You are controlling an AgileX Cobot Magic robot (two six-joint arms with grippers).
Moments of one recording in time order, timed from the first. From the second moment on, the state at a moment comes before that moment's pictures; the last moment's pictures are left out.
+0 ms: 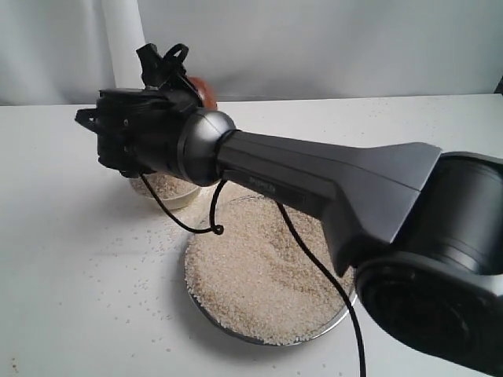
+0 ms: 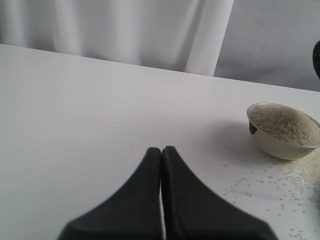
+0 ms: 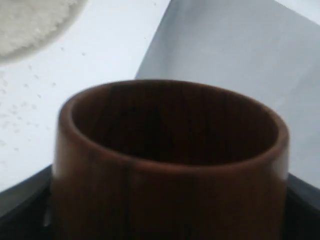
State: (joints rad) left arm 0.03 -0.01 0.00 0.20 0.34 -0.33; right arm 0.94 2.41 -2.12 -1.13 1.01 -0.55
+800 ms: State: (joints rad) left arm 0.03 -0.01 0.00 0.20 0.34 -0.33; right arm 0.65 1.96 -1.62 -0.04 1.06 -0.66
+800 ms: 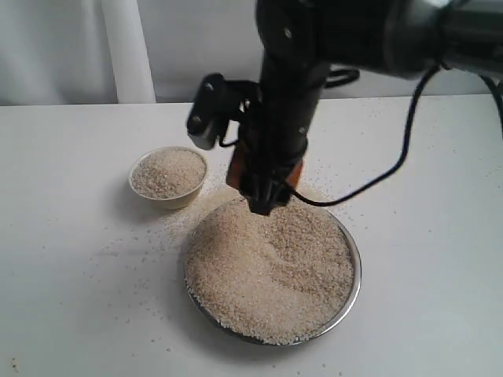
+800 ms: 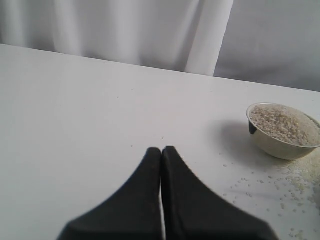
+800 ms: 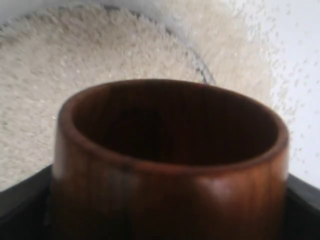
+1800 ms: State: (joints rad) left arm 0.03 -0.01 0.00 0.20 0.34 -0.33; right arm -0.11 1.70 -0.71 1.73 0.67 -2.13
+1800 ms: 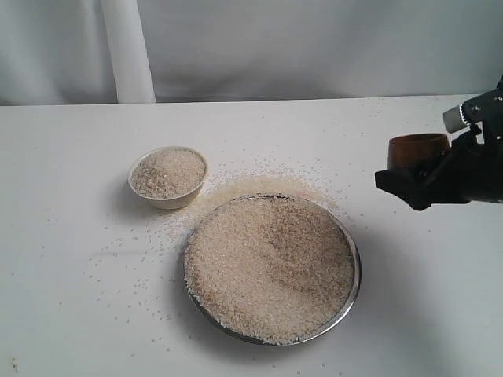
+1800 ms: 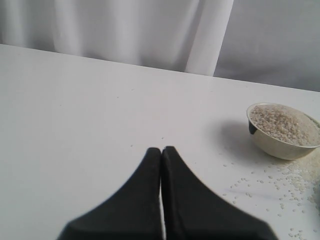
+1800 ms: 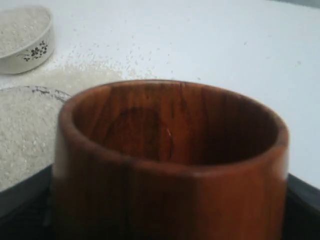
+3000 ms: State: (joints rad) left arm 0.03 -0.01 0.00 0.20 0.34 -0.33; right arm -0.09 2.00 -0.84 1.64 0.60 -2.13
